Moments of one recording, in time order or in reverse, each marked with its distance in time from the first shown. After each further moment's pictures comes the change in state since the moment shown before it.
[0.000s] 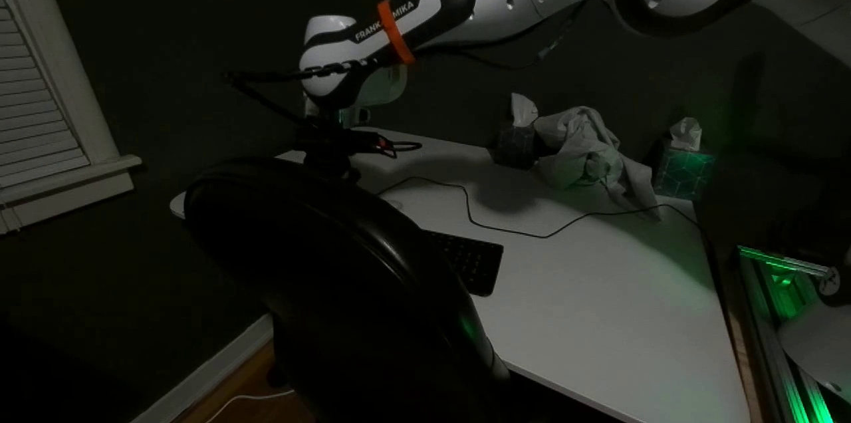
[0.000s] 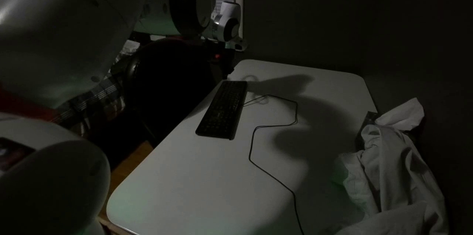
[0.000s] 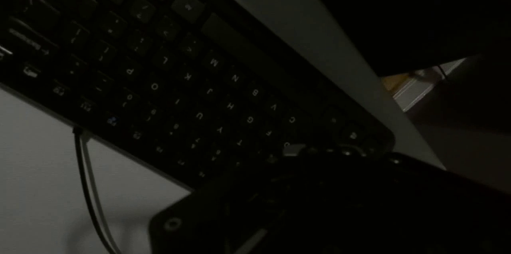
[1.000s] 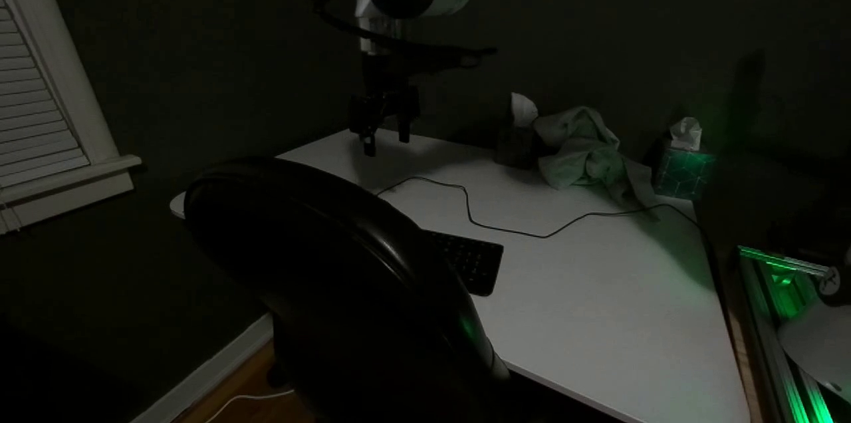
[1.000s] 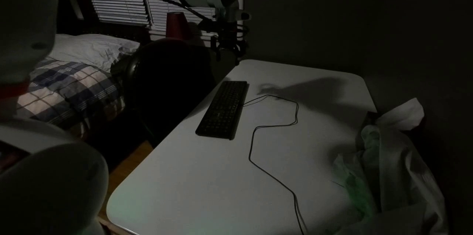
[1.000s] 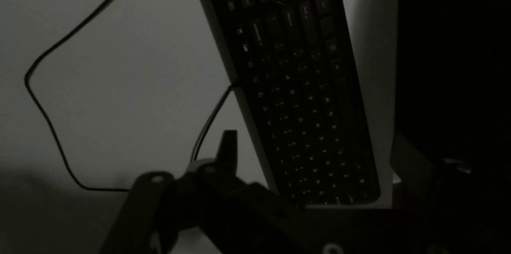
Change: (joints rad) arm -0.032 -0.533 -0.012 -0.570 -0.145 -0.022 -0.565
